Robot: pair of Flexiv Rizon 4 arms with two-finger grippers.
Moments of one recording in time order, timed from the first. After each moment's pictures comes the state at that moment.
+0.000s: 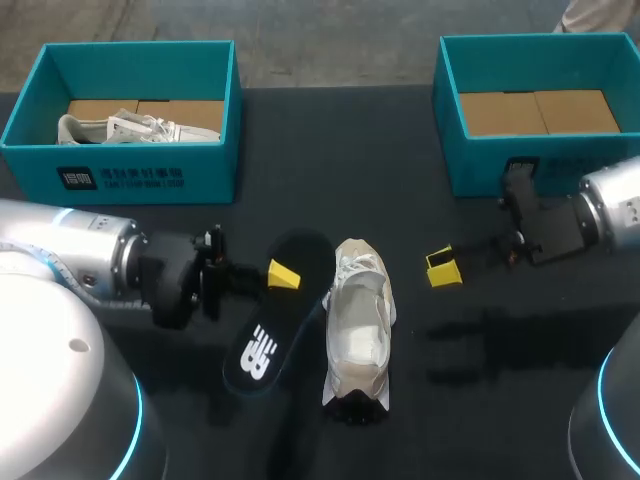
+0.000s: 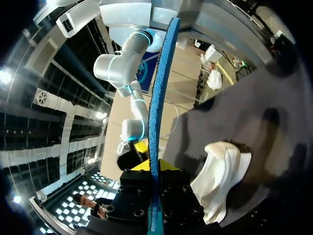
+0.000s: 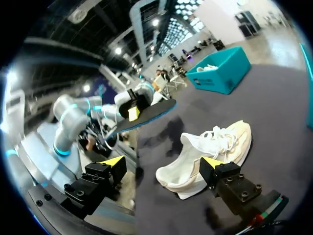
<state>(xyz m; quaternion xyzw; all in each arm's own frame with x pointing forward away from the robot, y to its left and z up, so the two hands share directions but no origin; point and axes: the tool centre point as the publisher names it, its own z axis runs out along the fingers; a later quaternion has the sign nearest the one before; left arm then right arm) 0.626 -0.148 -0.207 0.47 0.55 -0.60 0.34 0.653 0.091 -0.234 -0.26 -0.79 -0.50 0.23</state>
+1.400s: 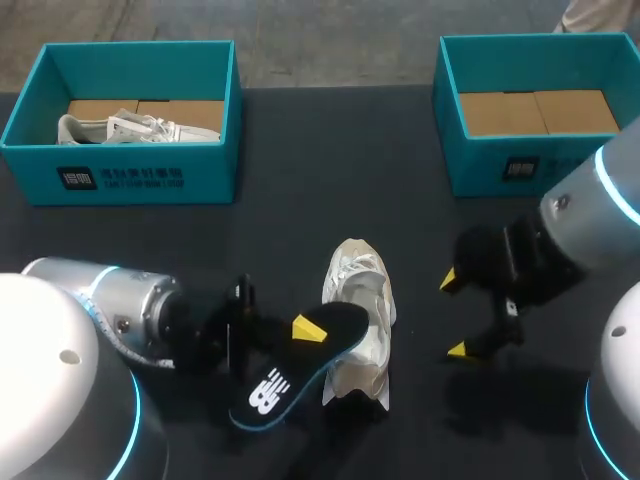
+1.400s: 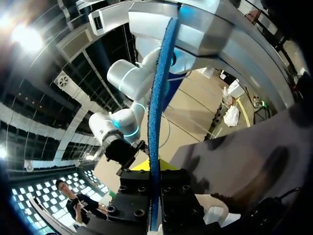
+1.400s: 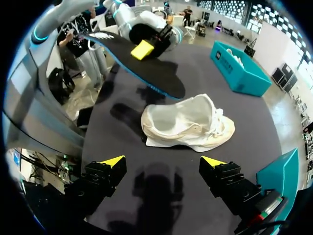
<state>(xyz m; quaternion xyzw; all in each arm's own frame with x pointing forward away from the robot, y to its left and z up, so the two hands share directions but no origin) 0.566 -0.177 -0.229 0.38 0.54 -0.71 0.24 0.607 0.061 -0.270 -0.02 -0.97 -0.24 -0.02</state>
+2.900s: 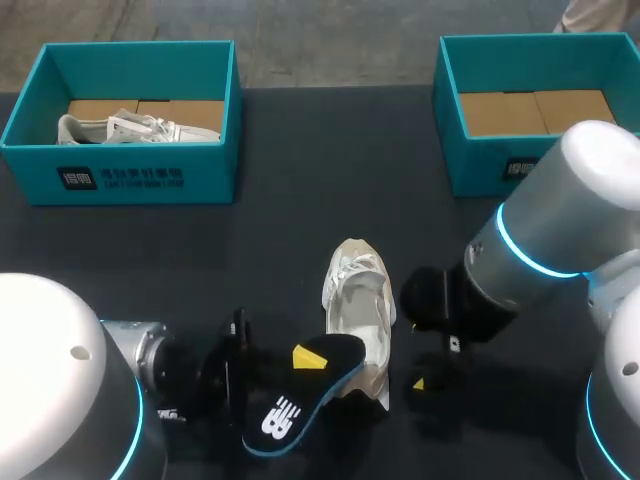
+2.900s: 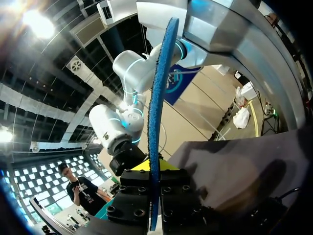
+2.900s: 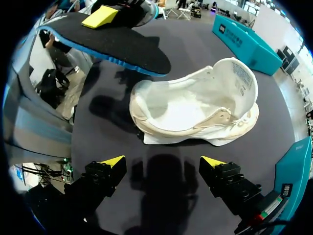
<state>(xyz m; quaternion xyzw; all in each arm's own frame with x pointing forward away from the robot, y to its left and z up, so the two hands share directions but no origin) 0.542 -0.175 -0.248 0.30 0.58 -0.71 0.26 0.603 0.091 -0.349 -0.06 -0.98 -0.17 0.00</state>
